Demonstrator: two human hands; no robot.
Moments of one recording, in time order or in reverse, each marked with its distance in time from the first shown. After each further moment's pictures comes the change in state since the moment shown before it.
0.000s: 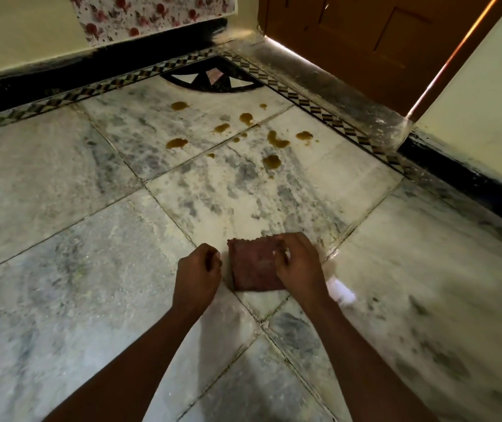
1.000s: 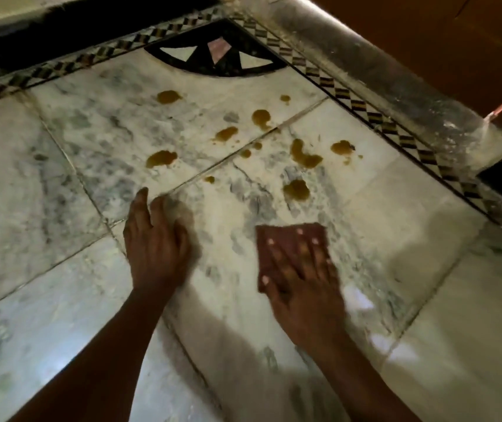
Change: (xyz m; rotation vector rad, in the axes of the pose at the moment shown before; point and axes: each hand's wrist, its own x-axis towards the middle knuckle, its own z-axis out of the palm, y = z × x) left_hand 0.227 -0.036 0.011 0.507 0.262 0.086; right_hand 0.122 0.030 0.060 -0.511 -0.142 -0.080
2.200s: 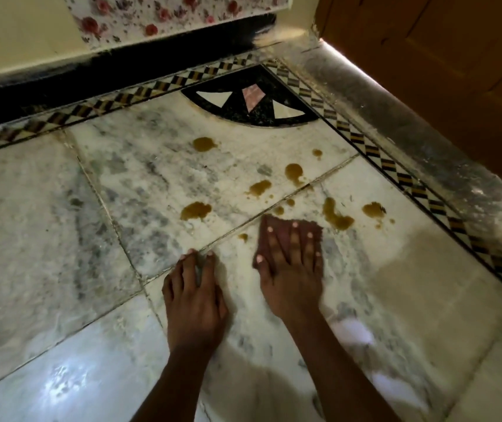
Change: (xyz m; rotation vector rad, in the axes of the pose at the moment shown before) left_hand 0.011 -0.002 0.004 0.094 -0.141 -0.003; right_hand 0.157 -0.076 0.027 -0.014 -0.009 0.110
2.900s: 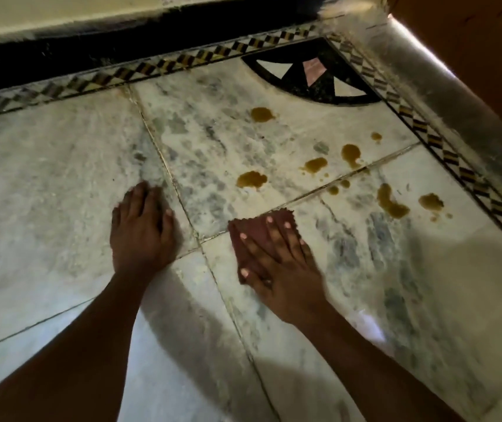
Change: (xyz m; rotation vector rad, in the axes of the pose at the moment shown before) left_hand 0.055 -0.166 -0.057 -0.018 0.110 -0.186; right_hand -0.051 -0.068 0.005 -0.006 -0.158 -0.489
